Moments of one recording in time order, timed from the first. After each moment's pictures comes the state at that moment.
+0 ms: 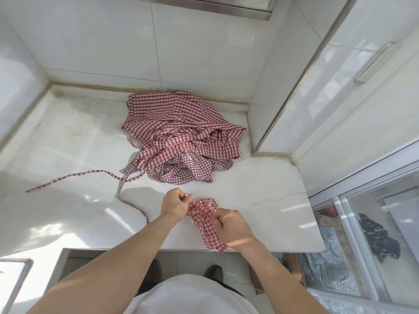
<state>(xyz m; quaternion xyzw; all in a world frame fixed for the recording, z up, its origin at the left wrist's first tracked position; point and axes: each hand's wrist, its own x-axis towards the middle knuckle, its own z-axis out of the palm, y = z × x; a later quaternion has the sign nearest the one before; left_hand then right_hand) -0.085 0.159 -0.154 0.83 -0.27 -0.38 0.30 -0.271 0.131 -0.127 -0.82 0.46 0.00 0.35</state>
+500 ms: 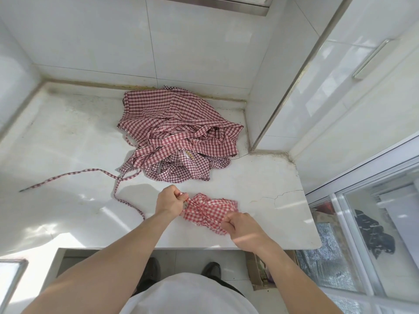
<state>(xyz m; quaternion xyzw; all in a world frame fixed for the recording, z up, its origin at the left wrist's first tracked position) -0.077 0.157 -0.160 0.84 -0.27 -0.37 0.29 -0.307 0.117 -0.123 -0.82 0.45 0.10 0.34</state>
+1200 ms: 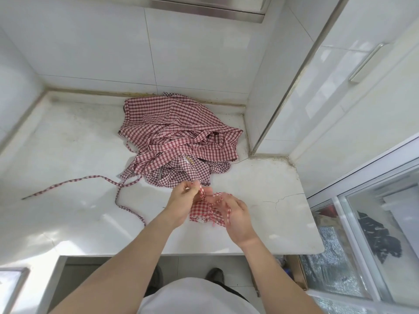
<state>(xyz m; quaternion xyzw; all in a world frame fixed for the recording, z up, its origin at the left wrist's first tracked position) -0.104 0.145 -0.111 0.60 -0.16 -0.57 0.53 -0.263 0.116 -0.111 -0.44 0.44 -0.32 0.72</state>
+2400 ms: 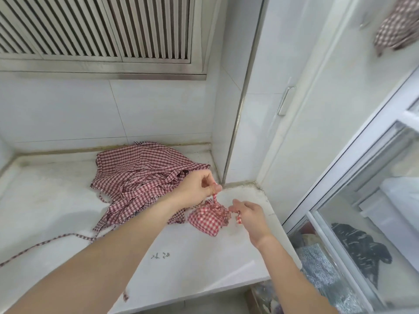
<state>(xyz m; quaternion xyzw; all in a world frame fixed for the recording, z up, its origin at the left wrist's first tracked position) -0.143 0.054 0.015 0.59 -0.62 -0.40 0.33 -0.342 0.054 -0.043 -0.45 0.61 -0.33 0.57</state>
